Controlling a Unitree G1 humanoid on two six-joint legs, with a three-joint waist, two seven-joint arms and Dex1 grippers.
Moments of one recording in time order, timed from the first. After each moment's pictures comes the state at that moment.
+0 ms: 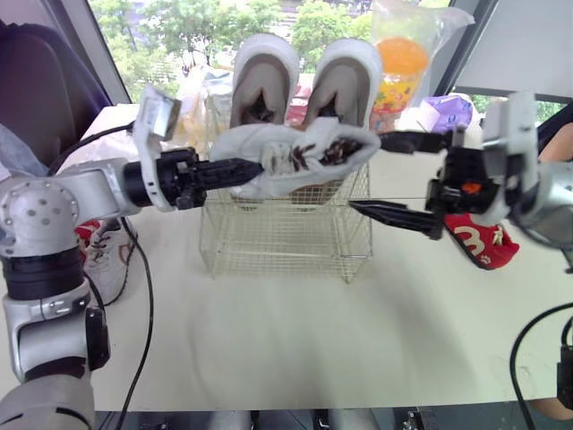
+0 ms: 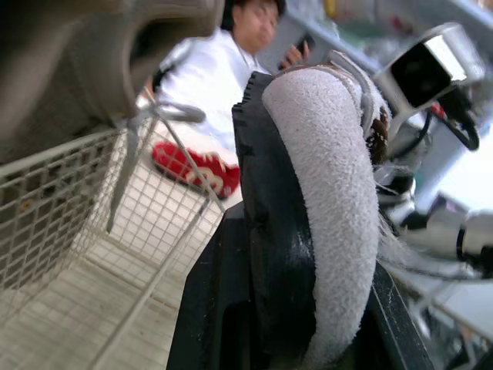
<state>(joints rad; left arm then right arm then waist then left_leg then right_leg) -0.82 0.67 0.31 -0.10 -1.27 1.29 -0.73 -0.58 -0.93 -0.35 -0.44 1.16 0.94 0.74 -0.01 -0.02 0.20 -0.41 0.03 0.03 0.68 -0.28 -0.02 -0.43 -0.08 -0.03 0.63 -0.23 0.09</state>
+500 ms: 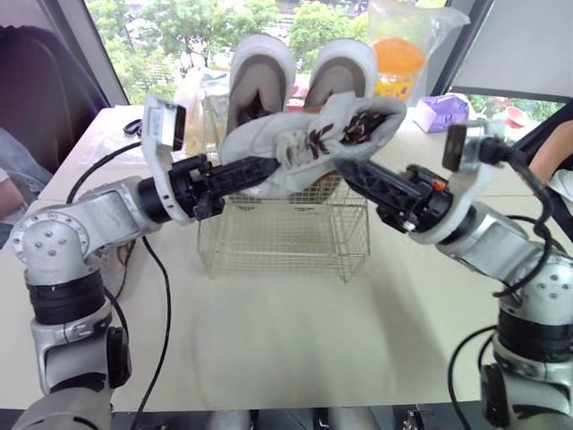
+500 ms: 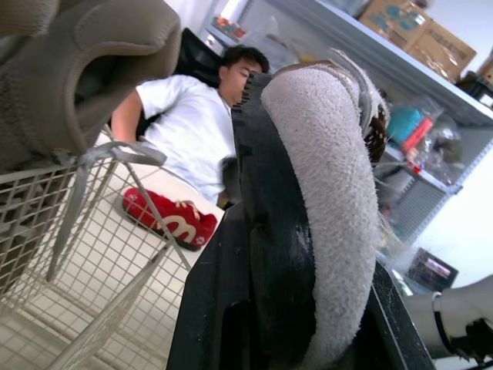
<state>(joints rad) -0.72 0.55 0.33 -0.21 -1.55 1.19 -0.41 -0.61 -0.50 -0.22 -0.41 1.66 0.85 0.23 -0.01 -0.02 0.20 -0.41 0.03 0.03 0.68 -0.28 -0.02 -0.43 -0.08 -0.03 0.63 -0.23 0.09</state>
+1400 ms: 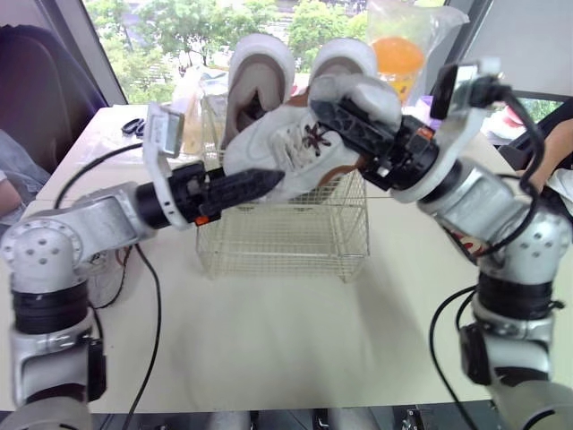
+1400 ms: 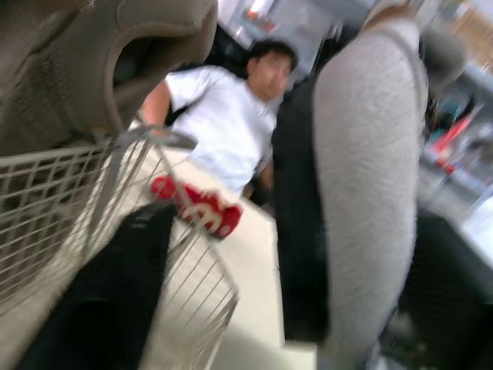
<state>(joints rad) -0.66 0.76 0.25 -0.28 -1.54 1.11 -0.42 -0.84 -0.61 -0.17 -0.25 1.59 0.89 0.27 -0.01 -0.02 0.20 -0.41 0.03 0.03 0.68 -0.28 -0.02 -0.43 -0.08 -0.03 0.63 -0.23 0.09</state>
